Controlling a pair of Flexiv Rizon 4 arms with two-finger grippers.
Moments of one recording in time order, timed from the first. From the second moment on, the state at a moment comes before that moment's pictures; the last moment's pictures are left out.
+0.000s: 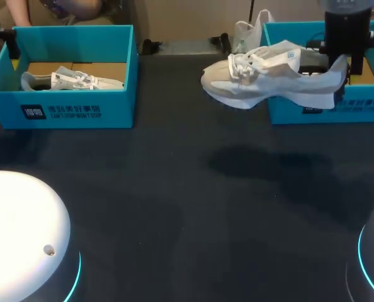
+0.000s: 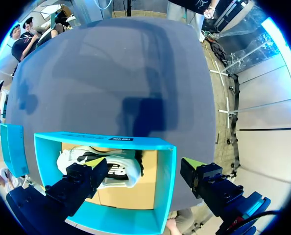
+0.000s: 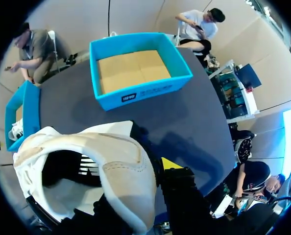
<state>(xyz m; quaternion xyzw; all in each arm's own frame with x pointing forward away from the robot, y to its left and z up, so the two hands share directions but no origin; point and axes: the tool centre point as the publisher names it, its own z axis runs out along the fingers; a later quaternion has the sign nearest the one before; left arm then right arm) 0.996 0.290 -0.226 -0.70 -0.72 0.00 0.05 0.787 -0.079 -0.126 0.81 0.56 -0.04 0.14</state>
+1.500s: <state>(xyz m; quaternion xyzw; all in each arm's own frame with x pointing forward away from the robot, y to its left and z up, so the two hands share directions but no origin) 0.996 0.290 -0.225 -0.70 -0.72 0.00 0.05 0.698 0.101 -0.303 0.74 0.67 -0.05 0.07</state>
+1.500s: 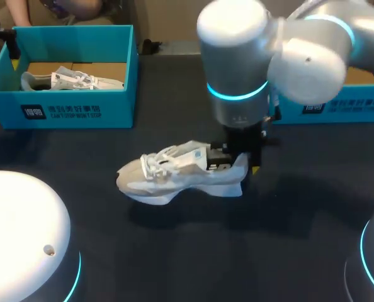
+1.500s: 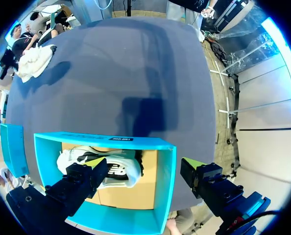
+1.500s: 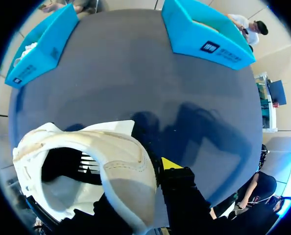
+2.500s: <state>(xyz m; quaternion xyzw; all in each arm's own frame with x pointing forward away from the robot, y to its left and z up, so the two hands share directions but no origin) 0.996 0.290 -0.226 -0.70 -0.72 0.00 0.05 0.693 0.115 -0.377 0.74 0.67 -0.07 0.06</state>
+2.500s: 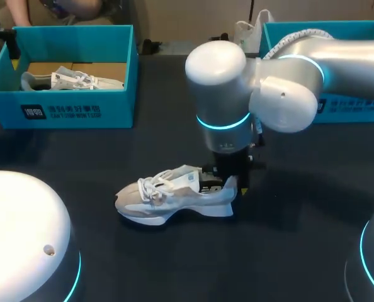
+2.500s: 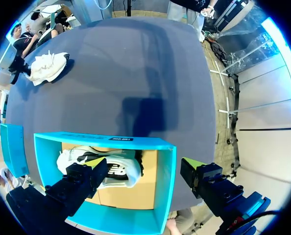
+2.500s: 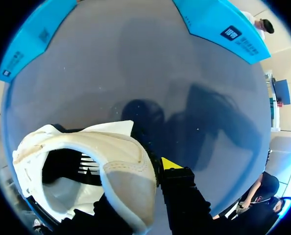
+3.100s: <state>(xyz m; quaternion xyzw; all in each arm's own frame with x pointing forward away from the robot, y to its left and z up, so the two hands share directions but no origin) 0.996 0.290 -0.226 -0.70 -0.72 0.00 0.05 0.693 0.116 -0.396 0.73 0.68 -0.07 0.04</state>
